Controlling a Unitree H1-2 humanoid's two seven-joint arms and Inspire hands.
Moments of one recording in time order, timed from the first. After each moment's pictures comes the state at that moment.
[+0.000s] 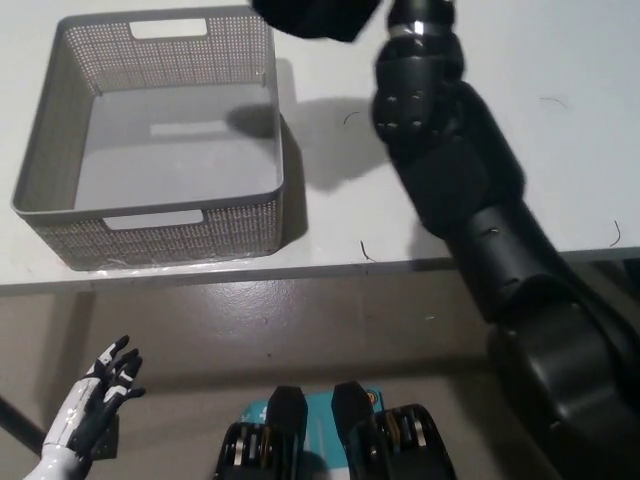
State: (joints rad) left_arm -0.01 0.28 0.06 0.14 -0.06 -0.01 -0.14; right_arm -1.25 0.09 0.09 0.84 -0.56 -0.33 -0.62
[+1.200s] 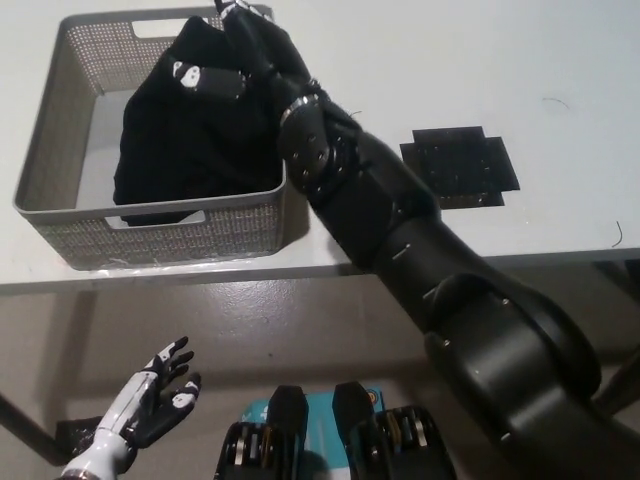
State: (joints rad) left_arm -0.06 0.27 -0.05 0.12 0.01 0.10 -0.16; right_arm -1.33 0.17 0.22 1.19 -0.48 -0.12 -0.19
